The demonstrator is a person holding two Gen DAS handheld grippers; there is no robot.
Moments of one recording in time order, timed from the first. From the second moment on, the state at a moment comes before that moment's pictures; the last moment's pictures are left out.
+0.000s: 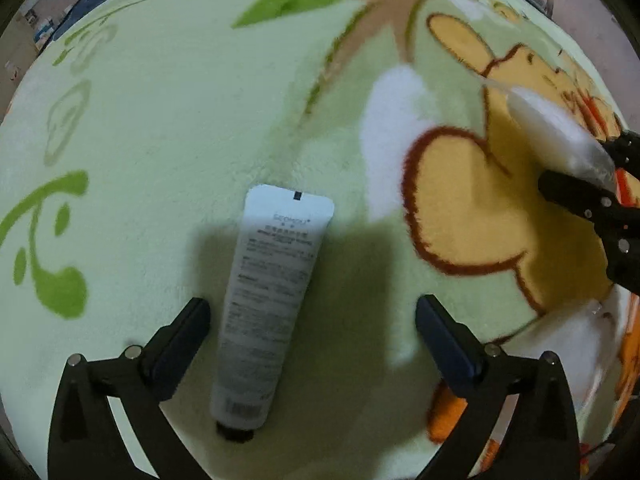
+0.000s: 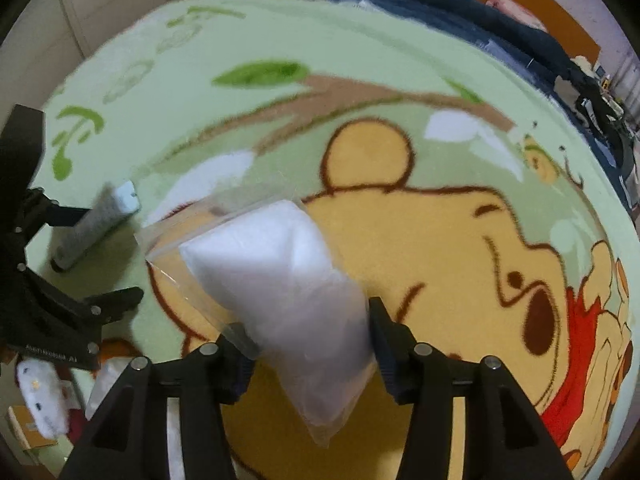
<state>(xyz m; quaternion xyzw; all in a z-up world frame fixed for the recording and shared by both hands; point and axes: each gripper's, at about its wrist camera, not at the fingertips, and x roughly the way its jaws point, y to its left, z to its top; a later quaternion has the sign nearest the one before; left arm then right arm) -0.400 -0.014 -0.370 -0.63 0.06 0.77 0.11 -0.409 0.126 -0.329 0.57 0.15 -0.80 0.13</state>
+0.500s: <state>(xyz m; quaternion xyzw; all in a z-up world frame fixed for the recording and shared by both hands) -0.377 -0.033 -0.323 -0.57 0.03 0.82 0.10 -0.400 0.159 -0.311 0.58 0.04 -0.80 0.15</state>
